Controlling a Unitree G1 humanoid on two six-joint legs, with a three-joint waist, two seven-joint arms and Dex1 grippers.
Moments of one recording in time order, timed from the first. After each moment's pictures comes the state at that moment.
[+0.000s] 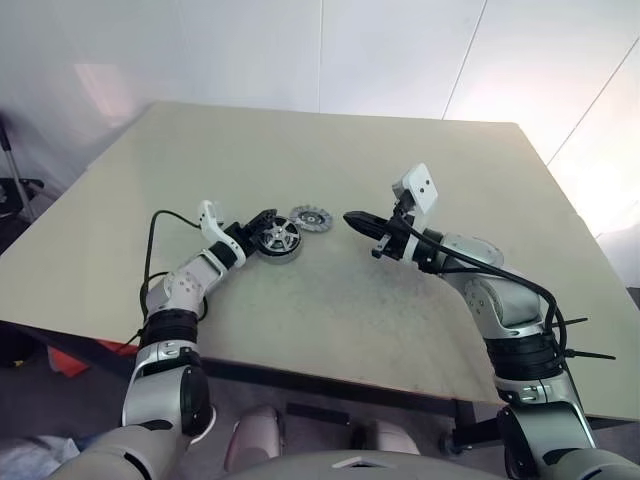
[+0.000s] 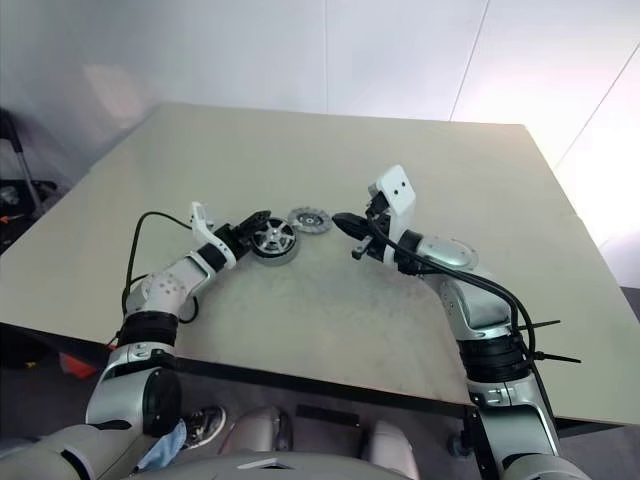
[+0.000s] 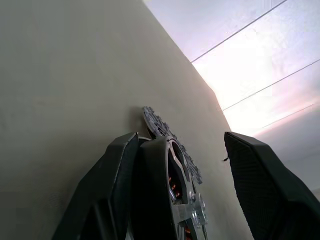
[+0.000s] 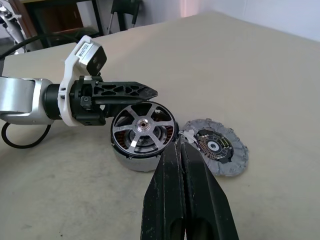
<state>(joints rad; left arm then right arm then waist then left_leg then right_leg) -0.59 0.14 0.39 0.56 -0.69 0.63 -0.55 -0.42 -0.39 0.06 -0.15 0.37 0.57 0.72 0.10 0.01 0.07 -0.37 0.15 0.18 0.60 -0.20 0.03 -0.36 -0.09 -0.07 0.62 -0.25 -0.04</state>
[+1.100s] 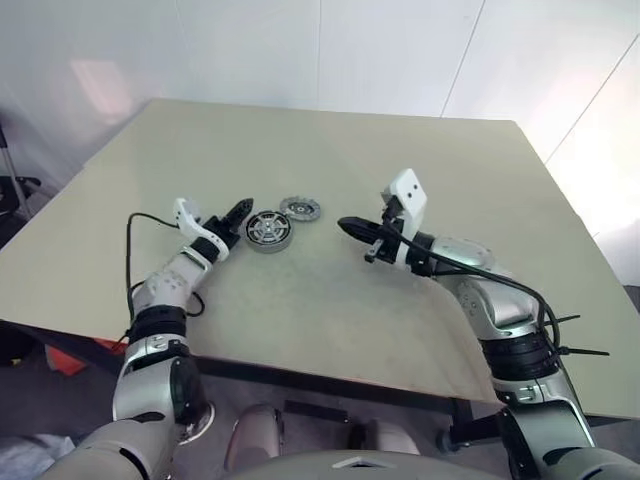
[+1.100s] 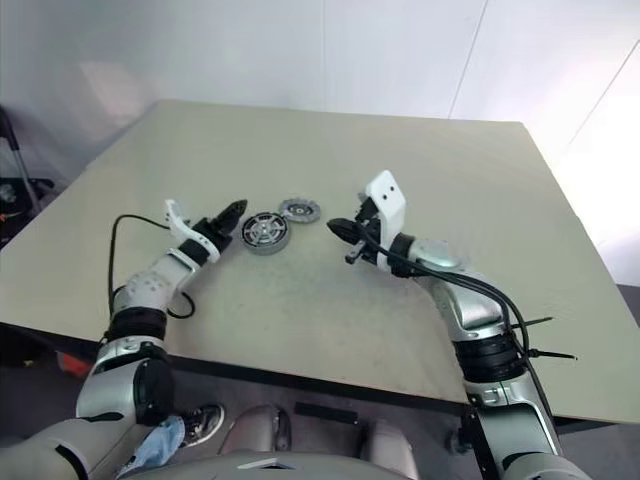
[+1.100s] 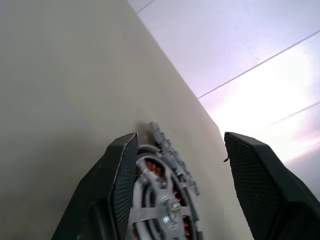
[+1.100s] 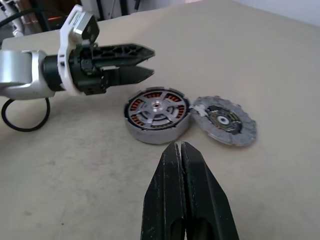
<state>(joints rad) -0.62 0.22 0.47 0.63 -0.74 0.59 -0.58 -0.46 -0.36 0.15 -0.11 0.31 0.57 0.69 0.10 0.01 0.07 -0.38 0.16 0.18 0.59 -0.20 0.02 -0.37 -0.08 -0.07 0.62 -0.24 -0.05</state>
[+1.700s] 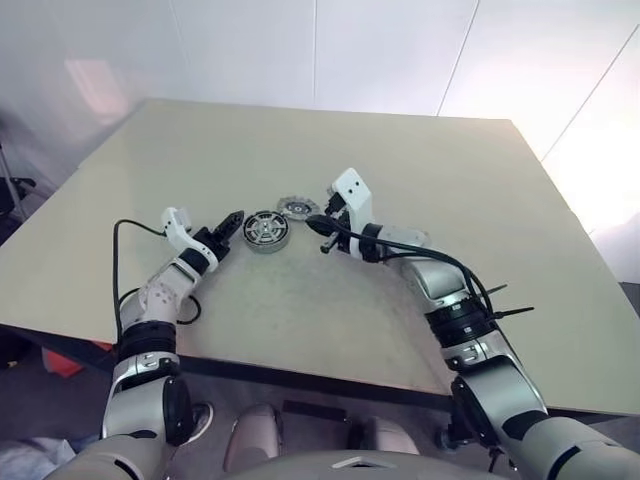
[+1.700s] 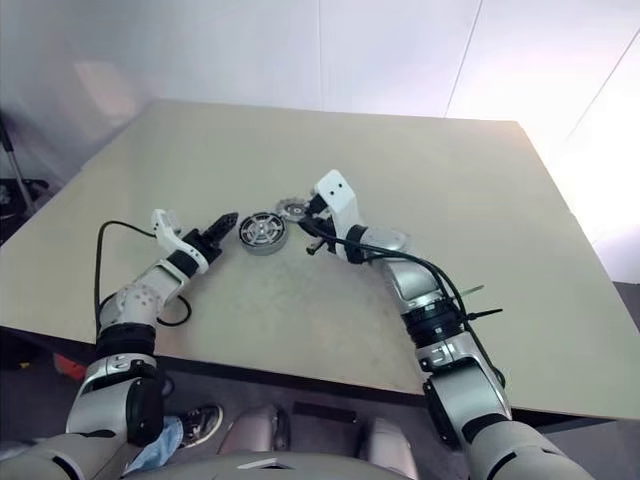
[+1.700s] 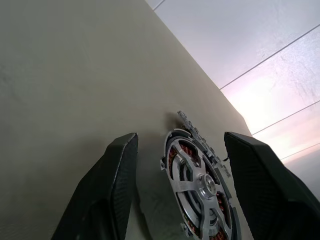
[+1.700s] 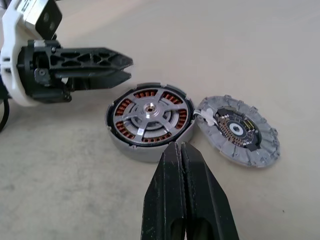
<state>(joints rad) -0.51 0.23 0.45 0.55 -0.69 0.55 -0.54 -0.64 -0.18 0.23 0.23 0.18 0.44 0.63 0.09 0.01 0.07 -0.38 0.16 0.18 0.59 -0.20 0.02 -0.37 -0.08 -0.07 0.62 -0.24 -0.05</state>
